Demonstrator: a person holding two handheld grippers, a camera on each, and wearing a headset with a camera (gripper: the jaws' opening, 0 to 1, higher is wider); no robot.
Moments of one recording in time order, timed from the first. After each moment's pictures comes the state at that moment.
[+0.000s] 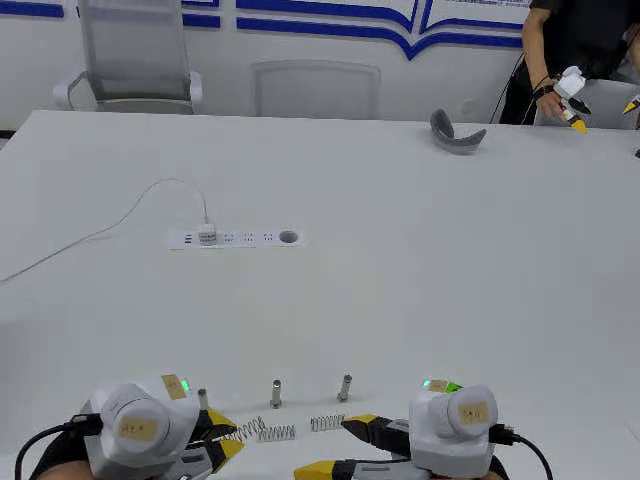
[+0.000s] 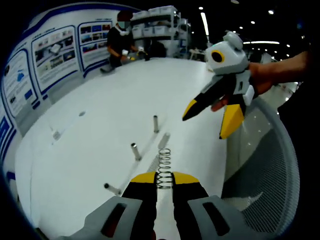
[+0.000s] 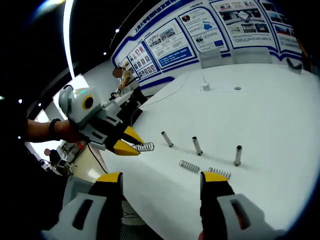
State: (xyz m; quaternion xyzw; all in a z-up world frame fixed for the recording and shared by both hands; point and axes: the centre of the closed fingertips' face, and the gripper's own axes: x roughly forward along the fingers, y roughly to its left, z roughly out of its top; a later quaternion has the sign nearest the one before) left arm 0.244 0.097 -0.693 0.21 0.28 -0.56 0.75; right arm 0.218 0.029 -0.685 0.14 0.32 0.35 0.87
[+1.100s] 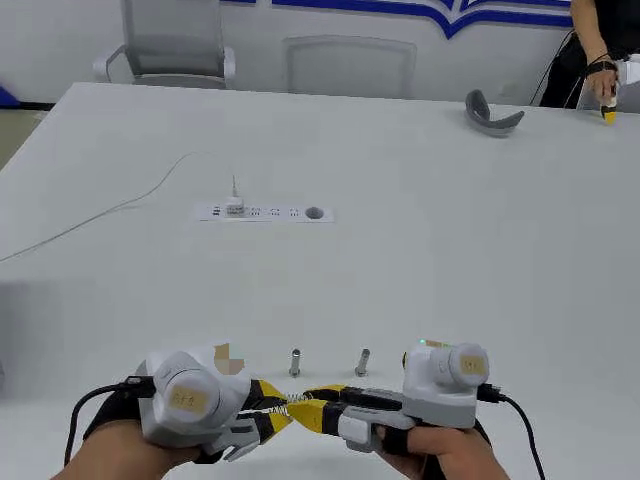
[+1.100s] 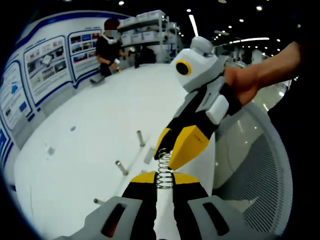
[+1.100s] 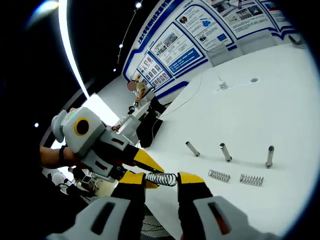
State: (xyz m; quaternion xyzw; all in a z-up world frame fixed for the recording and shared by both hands) left arm 0.216 0.070 -0.674 0.22 0.25 -0.59 0.74; right arm 0.225 0.067 -0.667 0.24 0.30 0.40 0.83
